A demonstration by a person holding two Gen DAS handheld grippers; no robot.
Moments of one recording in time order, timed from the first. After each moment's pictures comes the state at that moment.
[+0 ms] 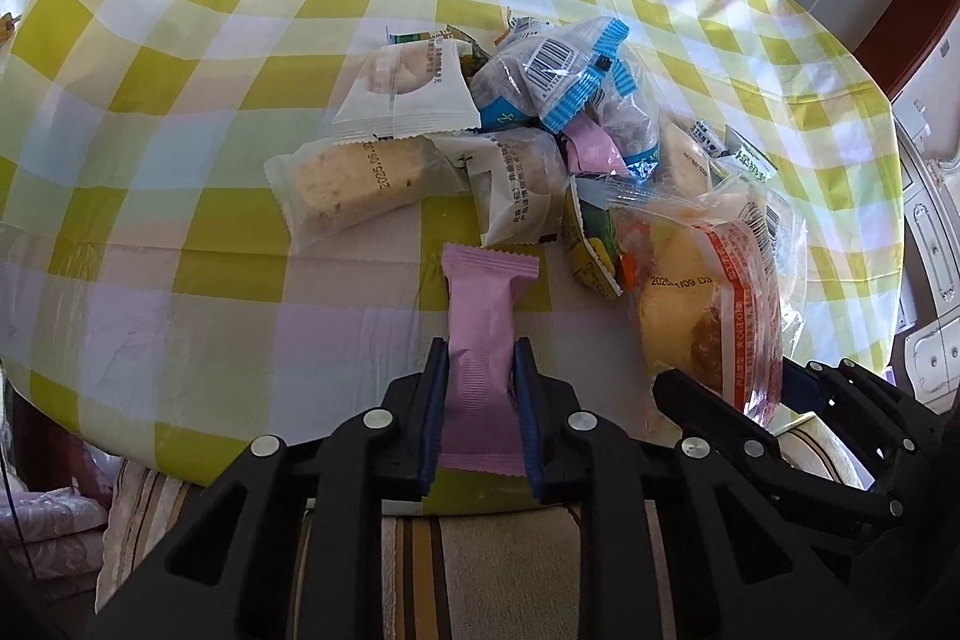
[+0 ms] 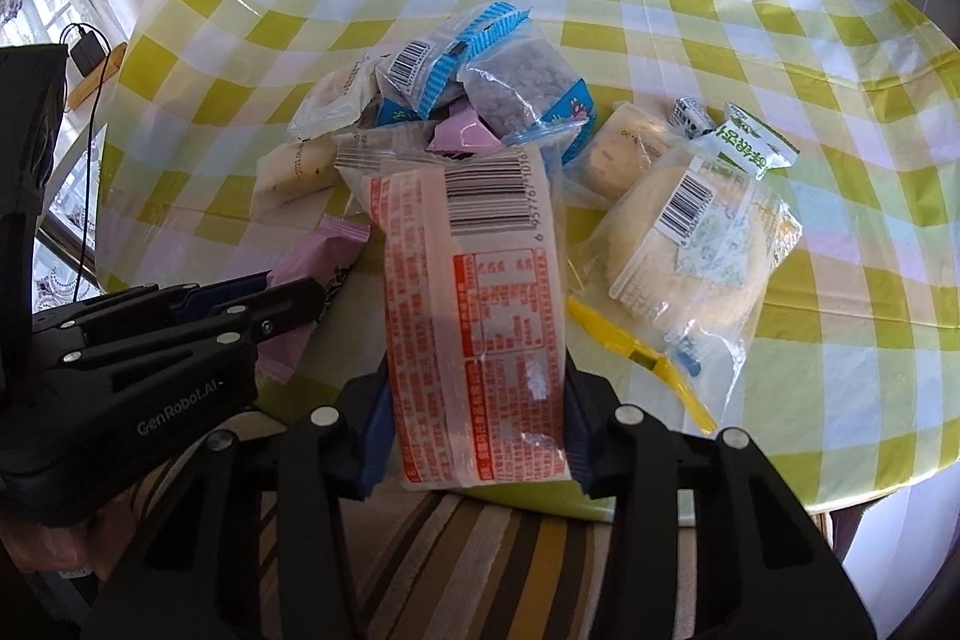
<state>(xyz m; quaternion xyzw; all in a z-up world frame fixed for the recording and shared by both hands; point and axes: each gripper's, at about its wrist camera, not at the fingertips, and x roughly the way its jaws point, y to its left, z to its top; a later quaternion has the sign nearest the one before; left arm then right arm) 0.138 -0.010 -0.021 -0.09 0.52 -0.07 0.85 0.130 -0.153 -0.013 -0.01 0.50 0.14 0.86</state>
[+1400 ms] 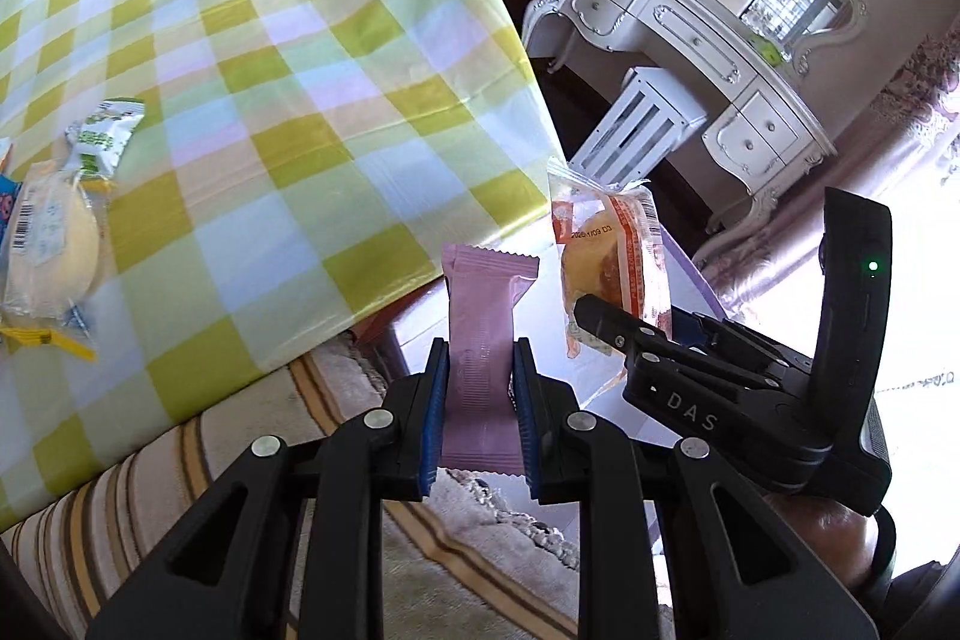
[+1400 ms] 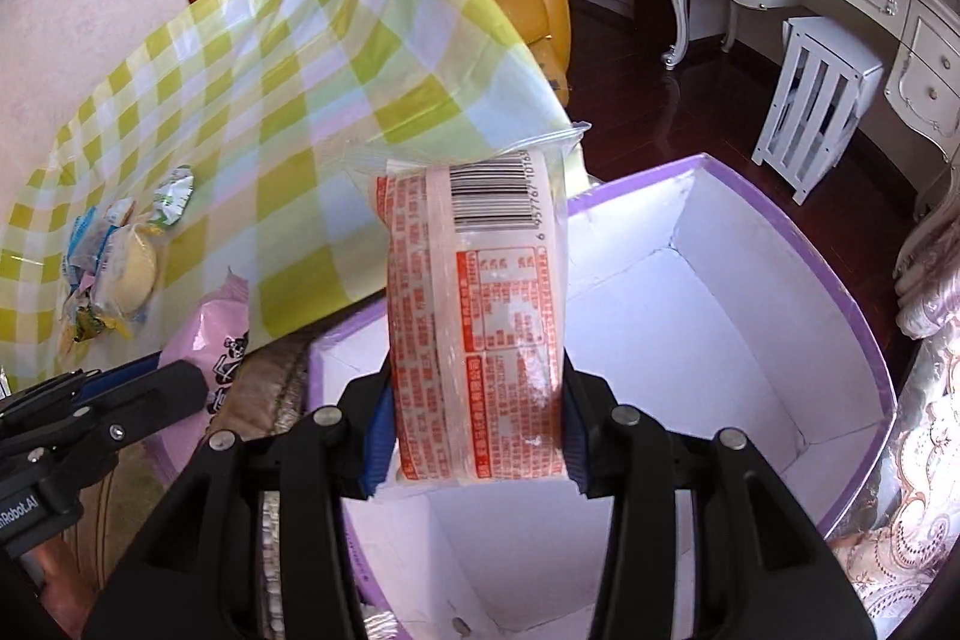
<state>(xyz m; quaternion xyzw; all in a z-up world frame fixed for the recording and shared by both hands) 0.055 -0.325 0.011 0.01 0.51 -0.39 0.77 -0.016 -0.480 -0.017 0.18 0.45 -0.15 0.86</state>
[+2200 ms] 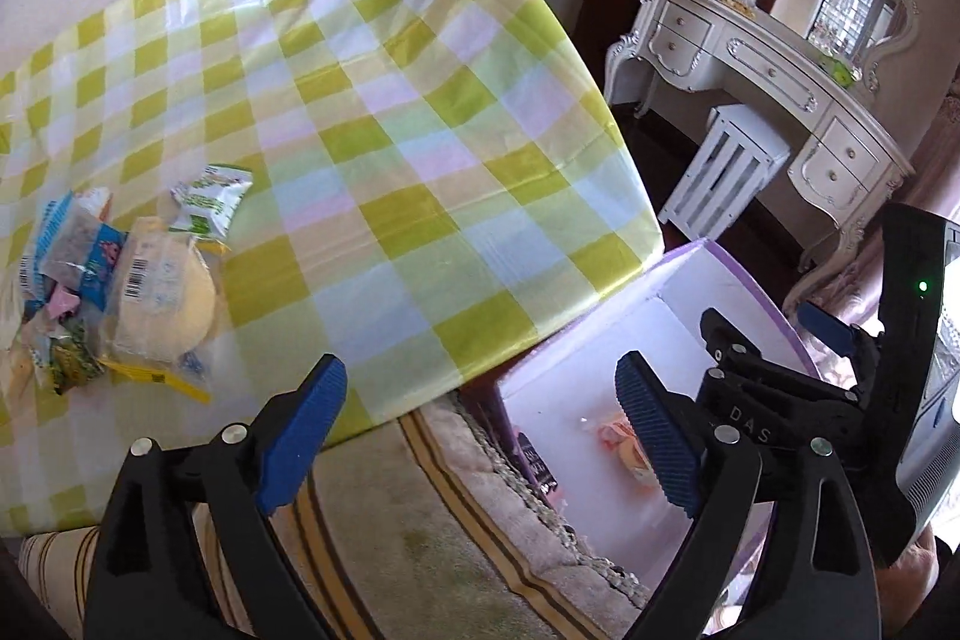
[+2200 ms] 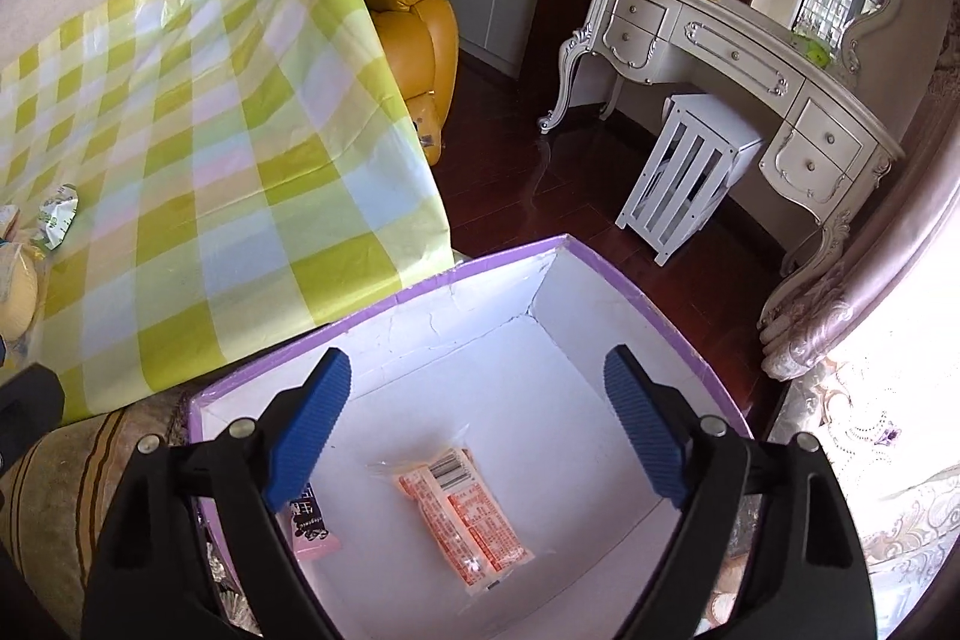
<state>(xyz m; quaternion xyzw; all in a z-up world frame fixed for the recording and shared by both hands) 0.061 -0.306 0.038 0.05 0.43 -0.28 0.86 -0.004 -0.470 0.010 0.05 0.42 -0.29 0.86</state>
